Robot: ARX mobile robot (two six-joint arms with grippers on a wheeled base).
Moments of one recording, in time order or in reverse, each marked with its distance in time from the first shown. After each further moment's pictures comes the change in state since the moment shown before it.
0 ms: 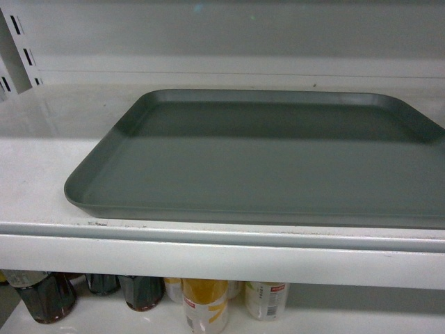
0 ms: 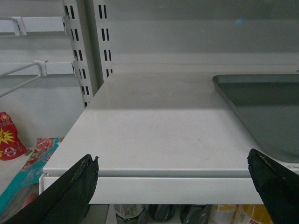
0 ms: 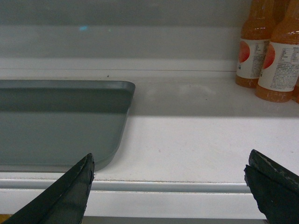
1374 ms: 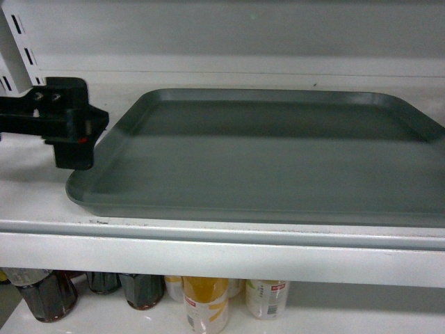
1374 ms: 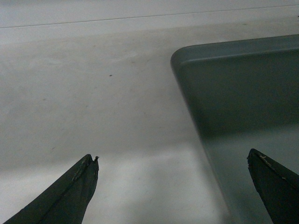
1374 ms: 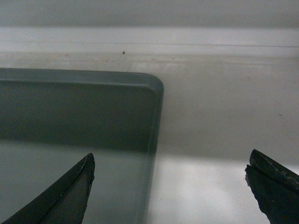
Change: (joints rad) left arm -0.211 1.385 0.577 0.475 -0.027 -0.004; right arm 0.029 1.227 0.496 0.454 -0.100 0.027
